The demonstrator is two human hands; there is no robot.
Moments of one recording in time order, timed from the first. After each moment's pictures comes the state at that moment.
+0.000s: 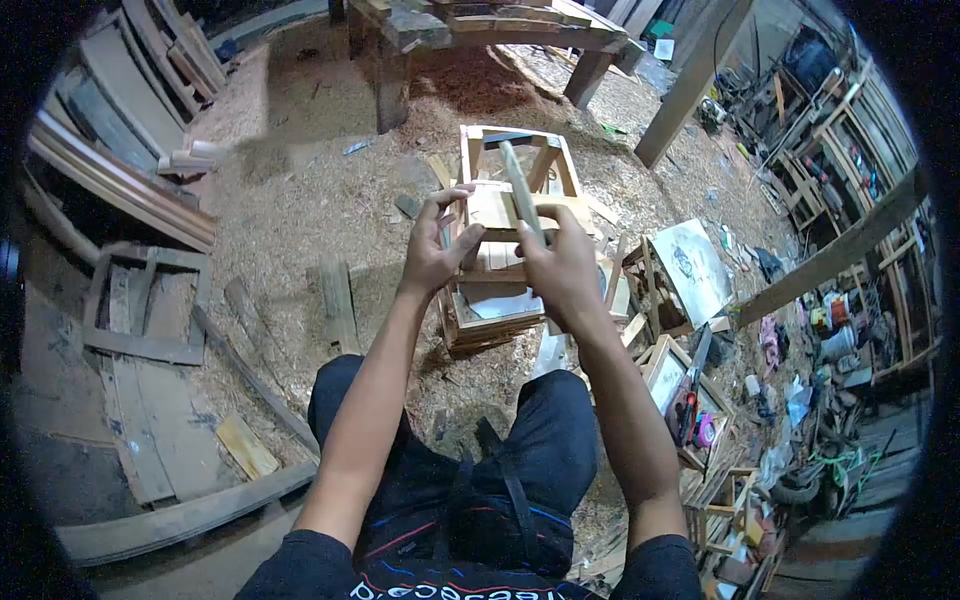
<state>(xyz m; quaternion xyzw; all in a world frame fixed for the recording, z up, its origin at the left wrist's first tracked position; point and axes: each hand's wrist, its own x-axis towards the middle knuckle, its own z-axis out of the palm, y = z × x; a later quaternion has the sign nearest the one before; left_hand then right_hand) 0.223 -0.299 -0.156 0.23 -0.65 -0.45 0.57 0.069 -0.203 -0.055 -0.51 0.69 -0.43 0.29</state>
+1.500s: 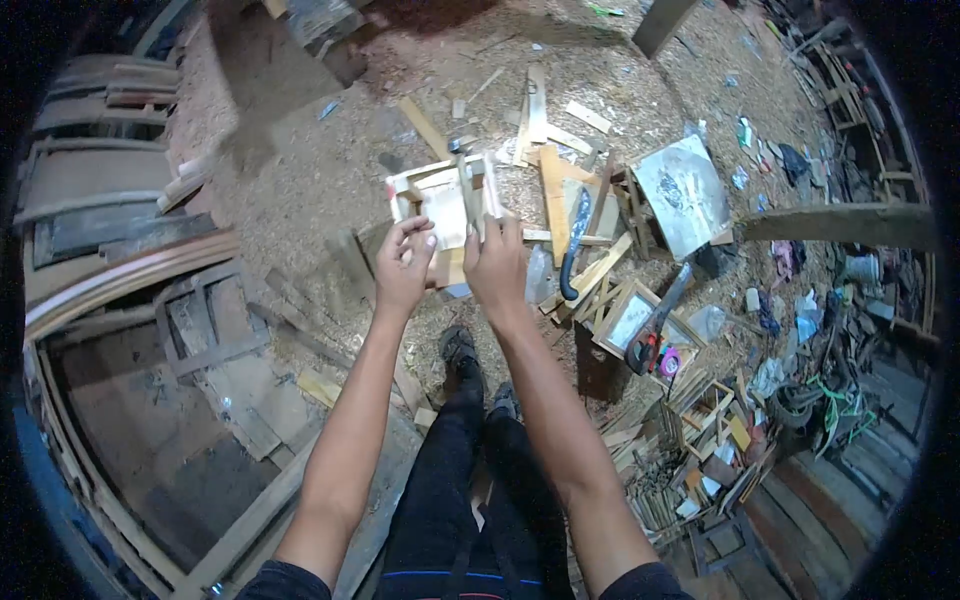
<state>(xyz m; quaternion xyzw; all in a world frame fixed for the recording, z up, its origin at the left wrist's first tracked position) 0.158 -0.313 -0.008 0.51 -0.62 -0.46 0.37 0.013 -0.274 -0.022 -0.51 0.75 -0.38 0.18</state>
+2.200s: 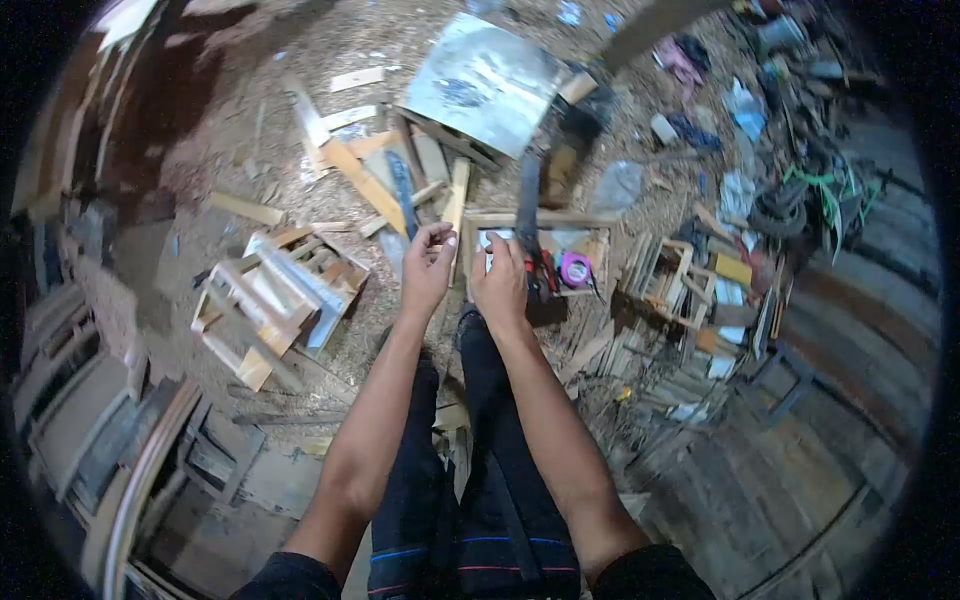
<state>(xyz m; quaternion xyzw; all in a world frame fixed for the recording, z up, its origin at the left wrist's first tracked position) -0.176 -0.165 -0.109 0.42 -0.59 -0.68 0.13 -0.246 -0.062 -0.081 -0.18 0.90 -0.35 0.17</state>
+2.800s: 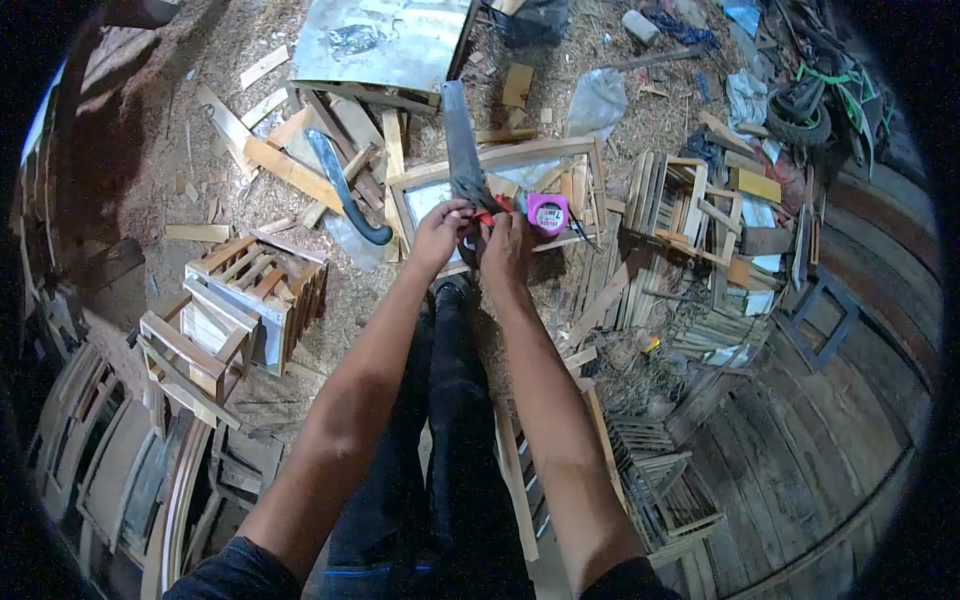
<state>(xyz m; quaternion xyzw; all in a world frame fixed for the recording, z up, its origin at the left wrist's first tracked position) -0.221 -0.051 -0.297 0.39 -0.49 -0.78 -0.06 -0.258 0.073 -0.259 -0.14 0.95 -0.23 0.13</state>
